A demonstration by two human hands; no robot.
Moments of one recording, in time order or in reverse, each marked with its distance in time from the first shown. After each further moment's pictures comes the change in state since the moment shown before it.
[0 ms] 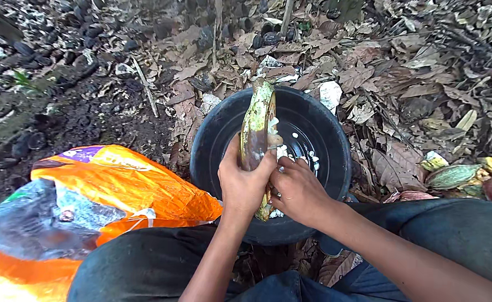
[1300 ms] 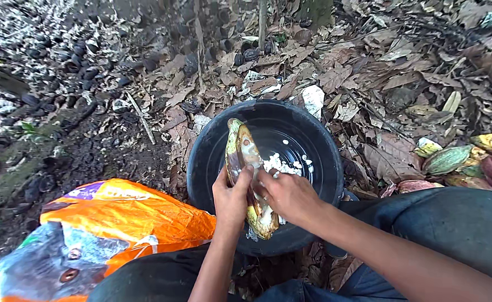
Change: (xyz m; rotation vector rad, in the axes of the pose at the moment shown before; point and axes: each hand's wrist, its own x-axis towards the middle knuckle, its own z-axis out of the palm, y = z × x) left_hand 0.006 -0.016 0.013 -0.227 -0.072 -0.163; right_hand -0.003 0.013 0.001 0.037 -0.075 0.284
